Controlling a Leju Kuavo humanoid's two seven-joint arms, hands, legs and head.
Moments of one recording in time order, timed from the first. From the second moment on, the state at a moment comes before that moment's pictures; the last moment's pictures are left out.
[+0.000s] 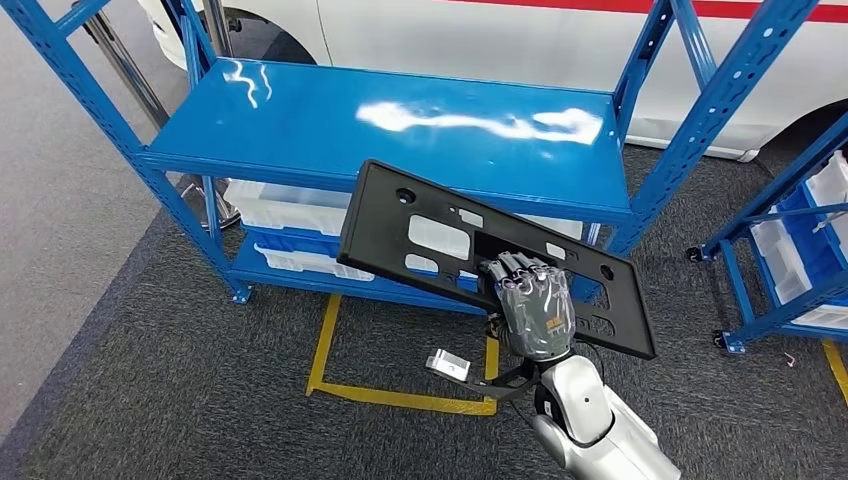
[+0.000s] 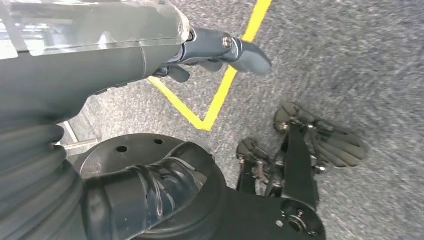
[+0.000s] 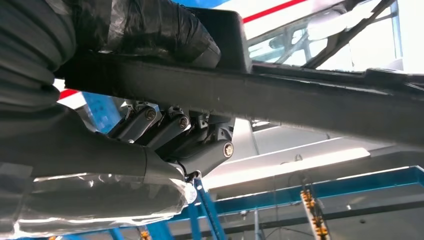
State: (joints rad) left arm -0.02 -0.19 0.45 -0.26 0.02 0.22 -0.04; right arm -0.36 -0.19 0.71 -1.45 1.32 -0.69 0.02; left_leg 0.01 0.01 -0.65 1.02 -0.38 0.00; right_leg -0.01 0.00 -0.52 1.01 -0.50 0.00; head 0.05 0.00
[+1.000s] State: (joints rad) left arm -0.03 -0.18 0.45 -0.24 0.02 0.23 -0.04; right arm -0.35 -0.16 0.71 -1.44 1.02 -0.66 -0.06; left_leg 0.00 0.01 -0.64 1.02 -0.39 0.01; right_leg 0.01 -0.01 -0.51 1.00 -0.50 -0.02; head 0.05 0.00
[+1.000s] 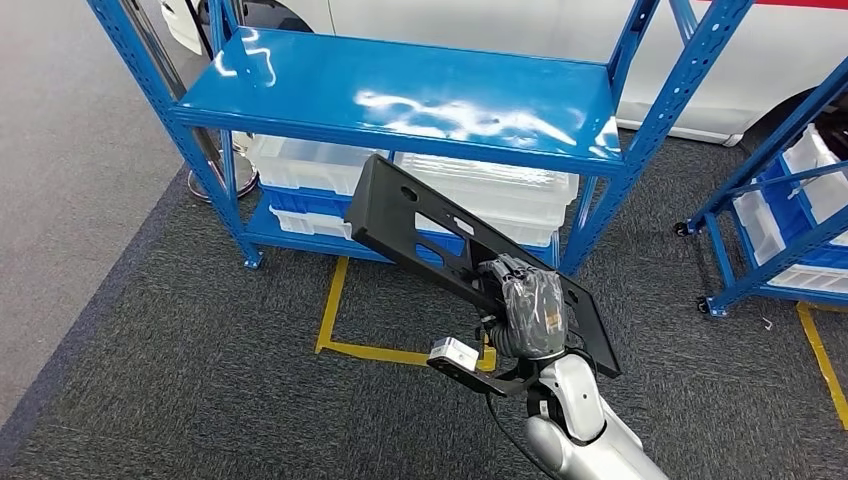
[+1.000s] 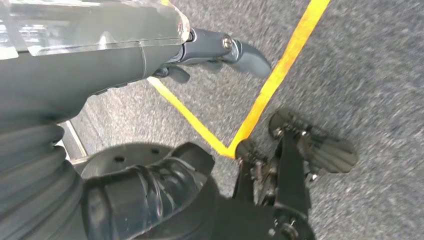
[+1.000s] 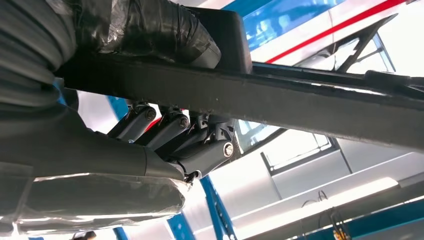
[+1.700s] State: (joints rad) left arm -0.03 -0.18 0.43 -0.24 0.02 0.21 -0.08; right arm -0.30 -0.12 0.71 -1.56 0.20 -0.21 -0.29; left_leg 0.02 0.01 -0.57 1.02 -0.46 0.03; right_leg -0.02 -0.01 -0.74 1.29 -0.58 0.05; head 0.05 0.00
